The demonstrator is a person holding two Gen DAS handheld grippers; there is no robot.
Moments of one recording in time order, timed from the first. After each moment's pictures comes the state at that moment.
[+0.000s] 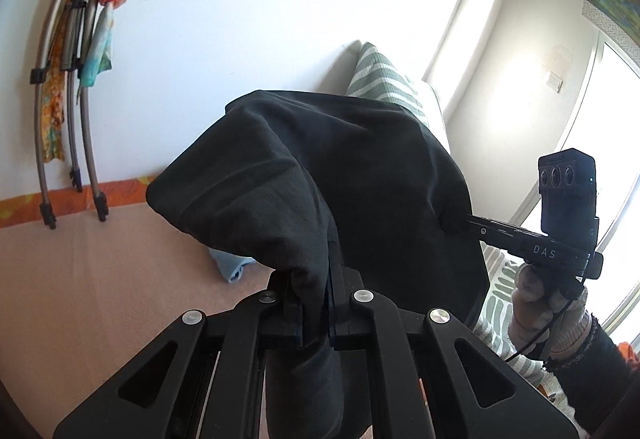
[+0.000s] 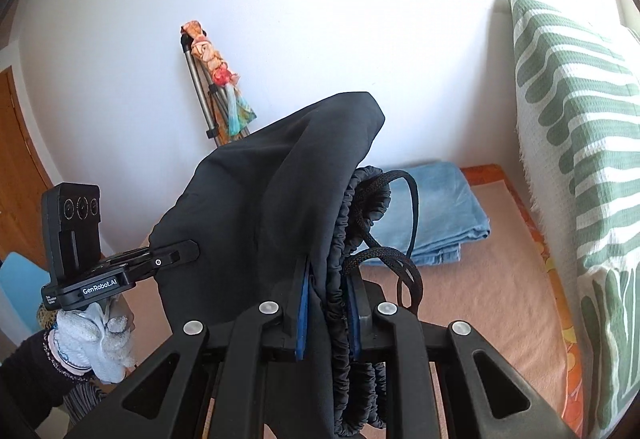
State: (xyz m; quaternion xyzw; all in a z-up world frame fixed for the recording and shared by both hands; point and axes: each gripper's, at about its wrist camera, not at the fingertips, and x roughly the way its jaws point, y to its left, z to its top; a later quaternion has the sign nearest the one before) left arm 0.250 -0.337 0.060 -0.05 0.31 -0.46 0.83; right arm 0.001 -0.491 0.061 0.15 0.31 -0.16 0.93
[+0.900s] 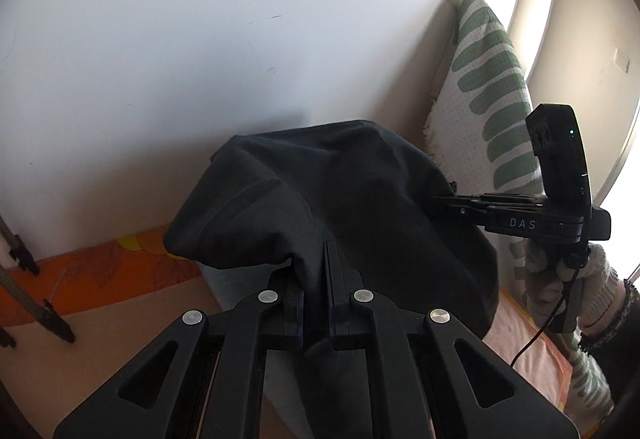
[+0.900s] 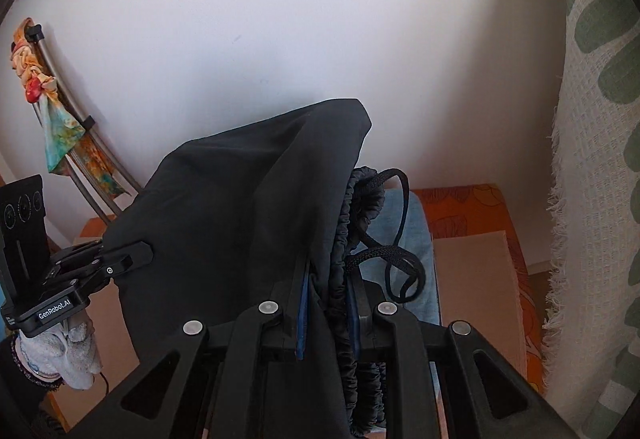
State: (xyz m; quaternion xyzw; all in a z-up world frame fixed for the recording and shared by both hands) left arm 0.458 -0.479 -0.059 0.03 0.35 -0.39 0.85; right arm 0.194 -0.740 -0.056 0.15 0.41 -0.18 0.88
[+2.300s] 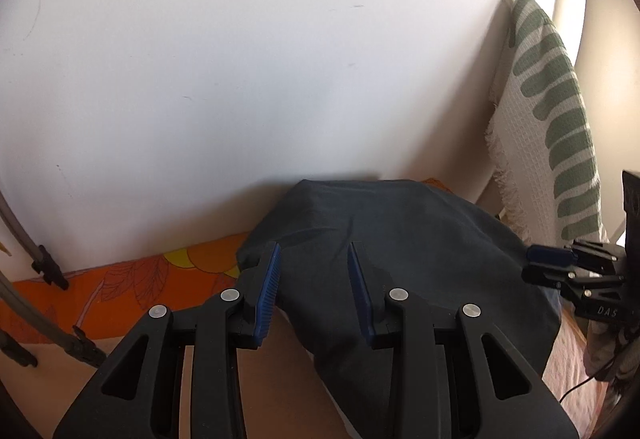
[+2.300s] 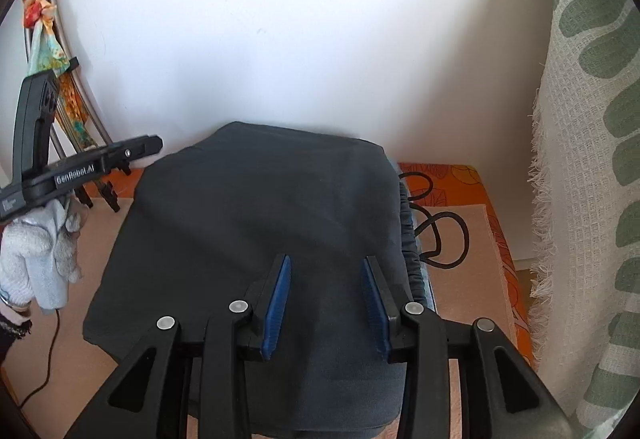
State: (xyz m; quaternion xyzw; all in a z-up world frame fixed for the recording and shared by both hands) left arm 0.480 -0.479 -0.065 0.04 0.34 -0.36 0.87; right arm 0.167 -0.700 -0.086 0.09 0.41 -0.22 0.88
